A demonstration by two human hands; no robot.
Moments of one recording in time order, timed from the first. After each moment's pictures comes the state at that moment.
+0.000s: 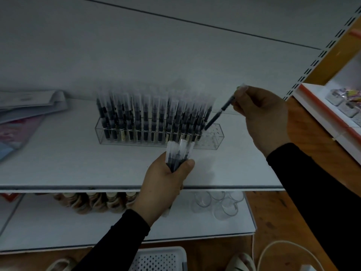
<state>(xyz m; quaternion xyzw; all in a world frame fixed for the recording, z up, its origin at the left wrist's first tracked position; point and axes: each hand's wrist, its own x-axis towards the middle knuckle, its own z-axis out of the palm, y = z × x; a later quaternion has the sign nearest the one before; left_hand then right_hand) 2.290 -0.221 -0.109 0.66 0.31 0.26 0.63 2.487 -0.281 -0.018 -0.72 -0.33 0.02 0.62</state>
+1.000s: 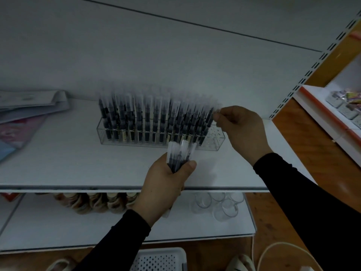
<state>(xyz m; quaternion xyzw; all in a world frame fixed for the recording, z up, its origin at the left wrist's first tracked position) 2.290 -0.220 -0.108 0.65 0.31 0.26 0.64 2.479 -0.276 -0.048 -0.81 -0.37 0.04 0.46</state>
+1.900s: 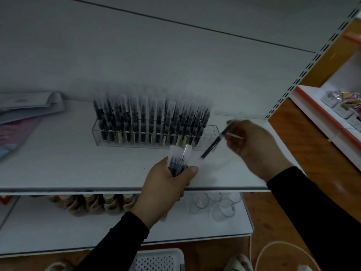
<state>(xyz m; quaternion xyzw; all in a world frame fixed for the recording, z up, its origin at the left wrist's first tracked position) 2.292 -0.227 -0.101 0.64 0.31 0.22 0.67 2.474 -0.304 -0.037 -0.65 -0.13 0.31 0.69</state>
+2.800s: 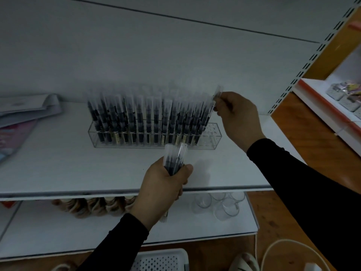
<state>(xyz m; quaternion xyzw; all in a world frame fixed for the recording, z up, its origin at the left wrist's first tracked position) 2.296 -0.225 -0.106 0.64 0.33 0.22 0.65 2.499 -0.259 -0.046 -0.79 -0.44 -0.06 0.42</state>
